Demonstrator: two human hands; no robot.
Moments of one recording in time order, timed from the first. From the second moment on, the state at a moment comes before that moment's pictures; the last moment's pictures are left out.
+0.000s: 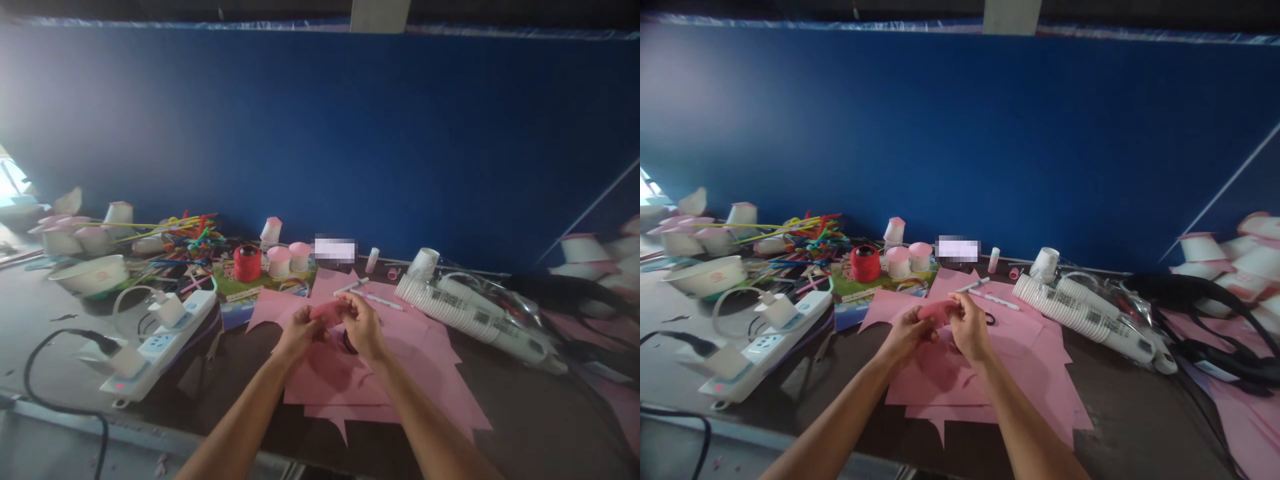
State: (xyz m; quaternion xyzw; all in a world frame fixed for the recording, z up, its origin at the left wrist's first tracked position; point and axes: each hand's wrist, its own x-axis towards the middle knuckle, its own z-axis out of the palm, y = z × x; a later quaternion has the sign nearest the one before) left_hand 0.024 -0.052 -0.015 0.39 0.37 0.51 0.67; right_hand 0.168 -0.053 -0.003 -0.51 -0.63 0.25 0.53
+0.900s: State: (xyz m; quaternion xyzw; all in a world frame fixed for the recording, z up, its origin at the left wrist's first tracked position) left_hand 0.022 -0.051 -0.011 0.40 0.39 0.50 0.67; right_hand 0.157 -0.059 -0.002 -0.48 -0.58 0.42 0.51
